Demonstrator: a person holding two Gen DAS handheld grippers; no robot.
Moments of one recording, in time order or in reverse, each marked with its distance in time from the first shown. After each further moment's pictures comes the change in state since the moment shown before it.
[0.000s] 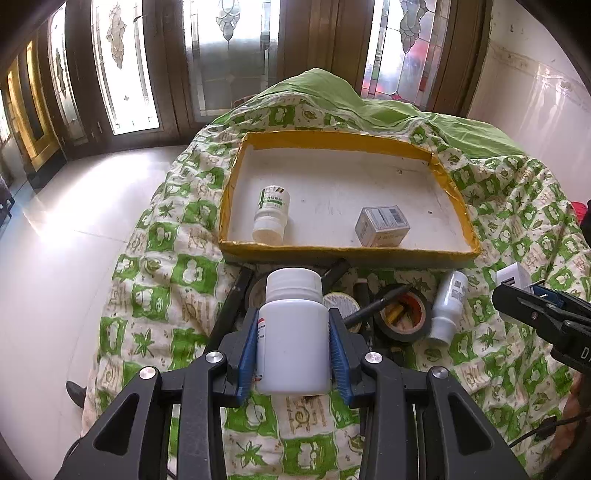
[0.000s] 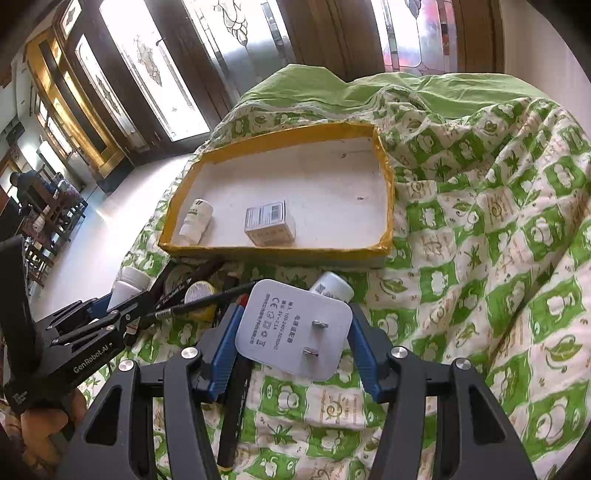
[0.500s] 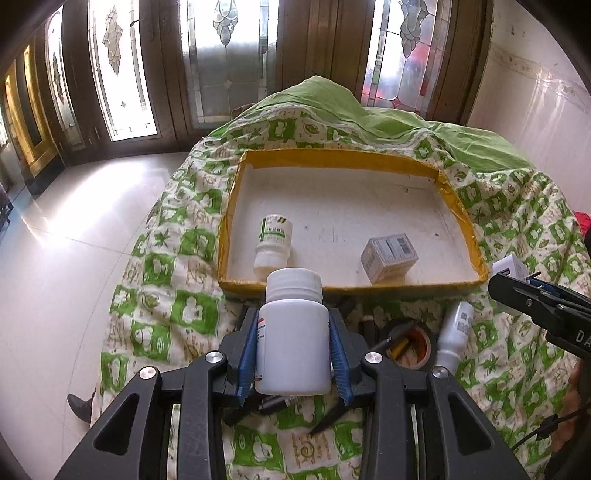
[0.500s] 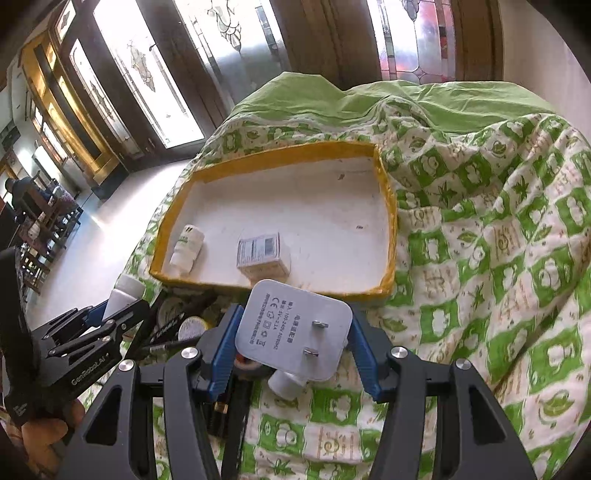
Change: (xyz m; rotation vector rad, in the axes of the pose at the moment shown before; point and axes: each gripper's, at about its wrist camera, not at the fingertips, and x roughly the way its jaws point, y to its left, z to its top) left arm 0.010 0.005 0.031 0.006 -0.016 -0.005; right arm 0.015 -0.002 0.034 0.017 -0.016 -0.021
